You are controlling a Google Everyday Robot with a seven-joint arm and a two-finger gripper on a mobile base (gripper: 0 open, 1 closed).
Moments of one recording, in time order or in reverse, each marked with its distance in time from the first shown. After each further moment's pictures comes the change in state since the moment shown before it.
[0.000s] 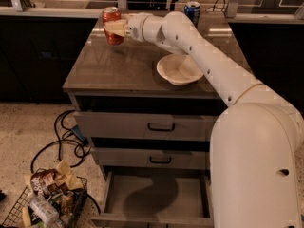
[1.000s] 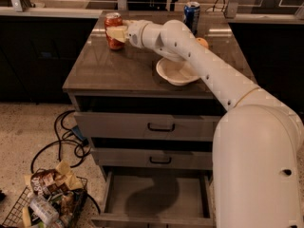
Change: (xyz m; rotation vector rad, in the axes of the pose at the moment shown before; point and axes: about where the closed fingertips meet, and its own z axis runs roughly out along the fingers) arm 0.025 -0.001 0.002 0.014 0.002 0.035
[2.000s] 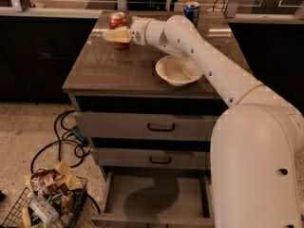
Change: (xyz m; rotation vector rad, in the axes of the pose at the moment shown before) arm -0.003 -0.005 -0.008 -0.020 0.032 0.003
